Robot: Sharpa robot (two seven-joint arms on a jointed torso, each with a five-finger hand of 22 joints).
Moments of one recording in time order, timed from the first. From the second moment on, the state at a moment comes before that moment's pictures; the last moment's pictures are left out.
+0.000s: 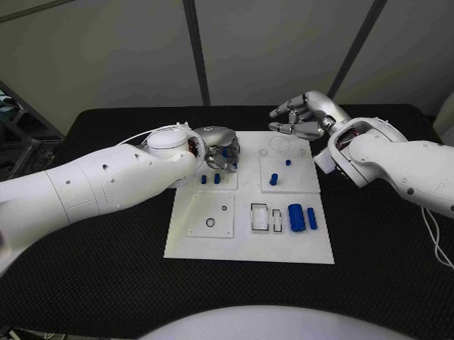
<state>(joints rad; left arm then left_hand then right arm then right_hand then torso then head) 1.20 -0.54 0.01 1.26 -1.54 -0.08 -0.11 1.50 -0.14 0.18 0.18 0.29 0.95 0.12 0.30 0.12 1.01 0.06 0.44 0.12 1.46 -0.01 1.34 1.11 0.07 1.43 0.08 1.18 1.25 1.19 -0.78 0.08 1.44 -1.01 -0.44 0.05 1.40 -0.09 0.09 0.19 0.39 0.94 0.15 0.15 0.07 1.22 0.07 1.09 1.07 1.46 0.00 1.46 1.31 0.08 1.35 0.10 1.34 1.14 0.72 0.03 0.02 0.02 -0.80</state>
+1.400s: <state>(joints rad) 1.19 -0.58 0.03 1.29 -1.49 -0.11 -0.09 1.52 -0.13 0.28 0.16 0.28 1.01 0.12 0.24 0.11 1.09 0.06 0.35 0.08 1.46 -0.01 1.34 1.09 0.08 1.43 0.08 1.19 1.28 1.19 -0.78 0.08 1.44 -1.01 -0.44 0.05 1.40 -0.09 0.09 0.19 0.39 0.94 0.15 0.15 0.07 1.22 0.07 1.09 1.07 1.46 0.00 1.46 1.31 0.08 1.35 0.10 1.34 1.14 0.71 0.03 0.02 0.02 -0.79</state>
